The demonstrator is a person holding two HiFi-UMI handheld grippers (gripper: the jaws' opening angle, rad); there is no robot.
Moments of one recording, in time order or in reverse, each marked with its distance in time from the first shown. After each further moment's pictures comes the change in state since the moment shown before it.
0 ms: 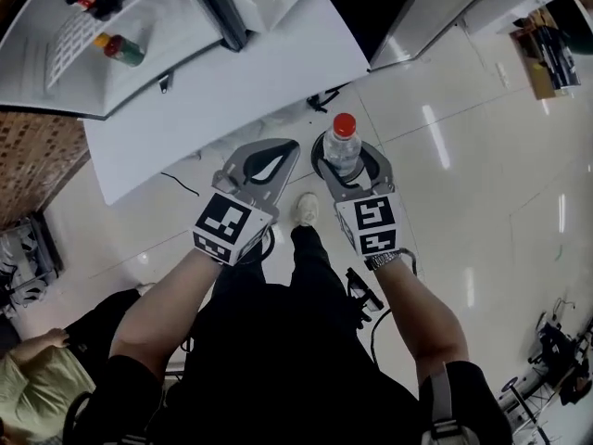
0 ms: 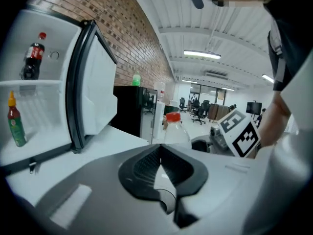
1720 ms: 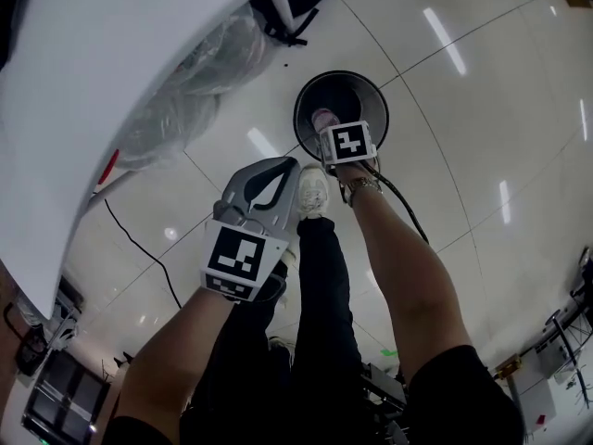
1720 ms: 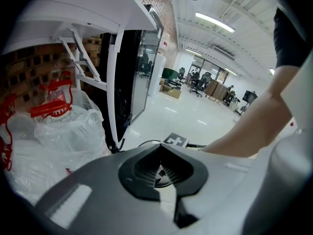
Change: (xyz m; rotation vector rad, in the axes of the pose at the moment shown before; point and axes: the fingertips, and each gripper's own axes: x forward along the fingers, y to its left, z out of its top) left arm 0.186 0.011 -0.343 -0.107 0.388 -0.127; right arm 0.265 -0.068 -0.506 0.600 0.829 -0.079
